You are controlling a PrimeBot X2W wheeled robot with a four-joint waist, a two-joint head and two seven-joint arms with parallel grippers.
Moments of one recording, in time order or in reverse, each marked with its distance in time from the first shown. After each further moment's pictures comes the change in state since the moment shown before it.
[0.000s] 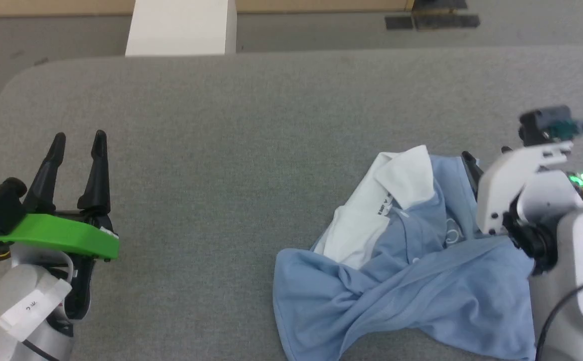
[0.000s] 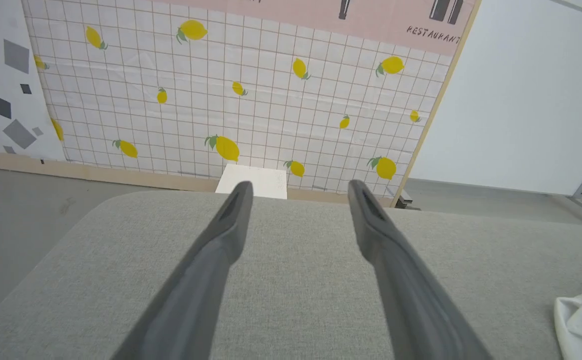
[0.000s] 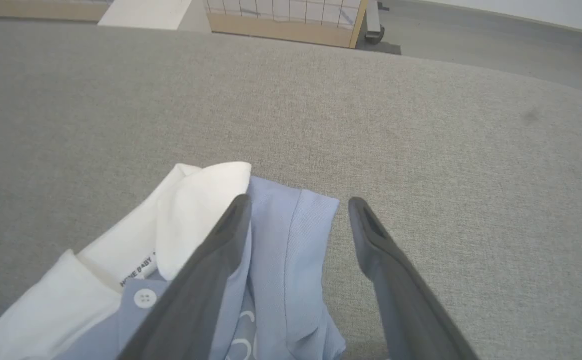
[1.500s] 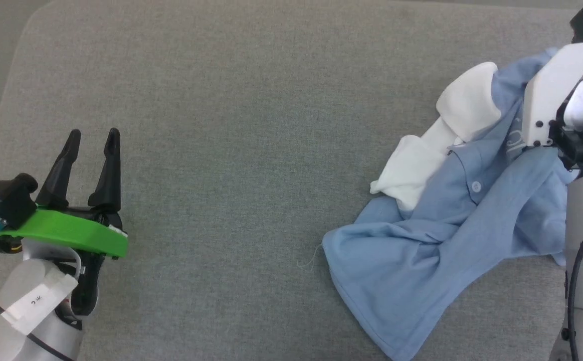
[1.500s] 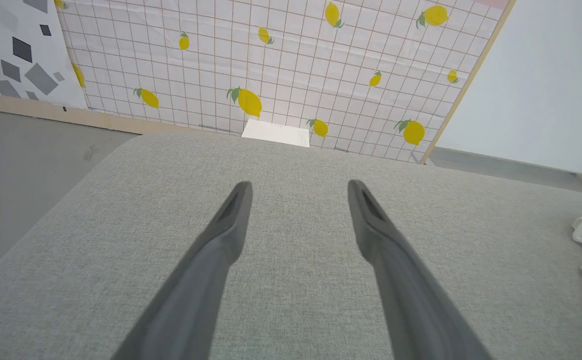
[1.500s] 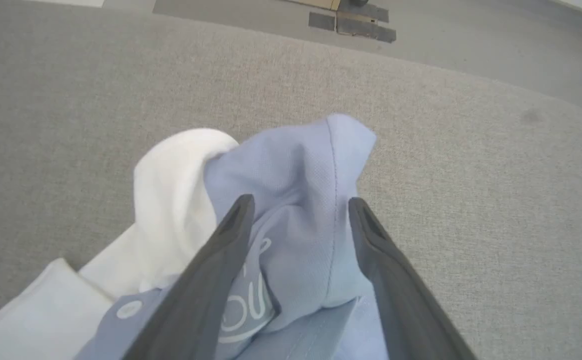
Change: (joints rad) left arm -0.031 -0.032 0.003 0.051 0.003 -0.080 -0.005; right arm -0.363 -0.035 -0.118 0.238 -0.198 0.000 0.189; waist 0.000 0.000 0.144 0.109
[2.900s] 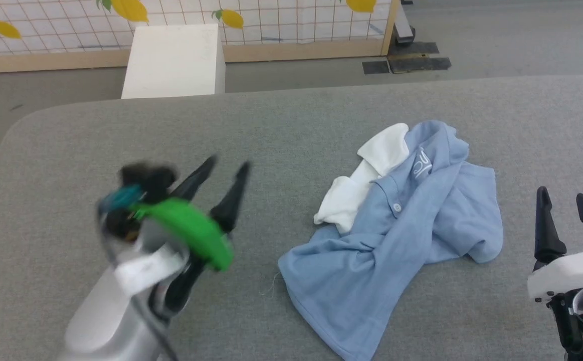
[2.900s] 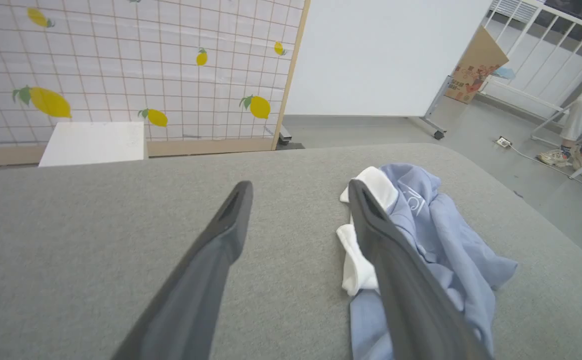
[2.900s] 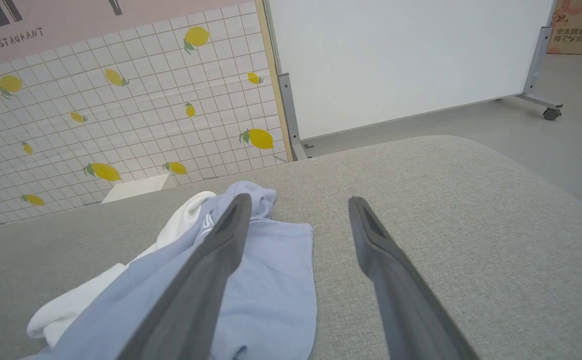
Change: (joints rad) left arm -0.042 -0.125 -0.226 -0.031 -0.011 0.027 0.283; right arm 0.660 0.044 -0.060 -0.253 0.361 0.000 -0.839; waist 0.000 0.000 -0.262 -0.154
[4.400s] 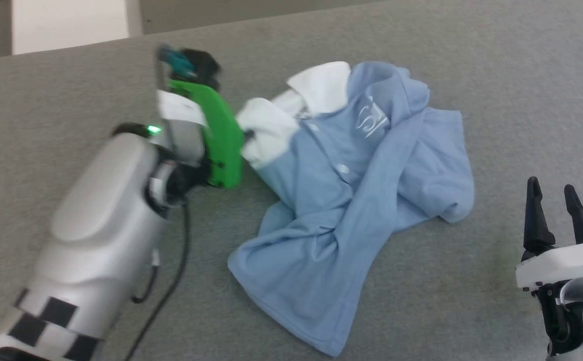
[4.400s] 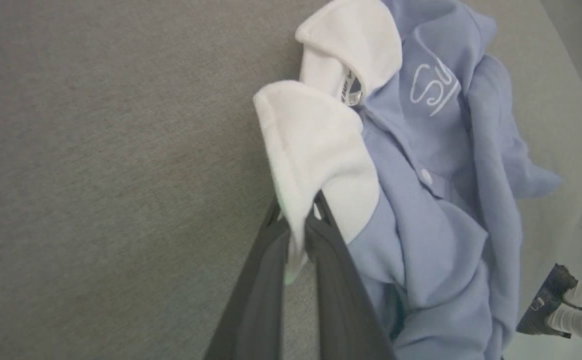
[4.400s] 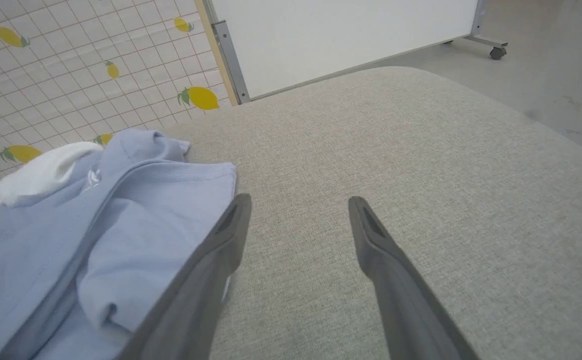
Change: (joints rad) left arm -0.458 -0.014 -0.131 0.212 -0.131 0.062 0.728; right arm -0.062 0.001 0.026 0.115 0.056 0.000 -0.108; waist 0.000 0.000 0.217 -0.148
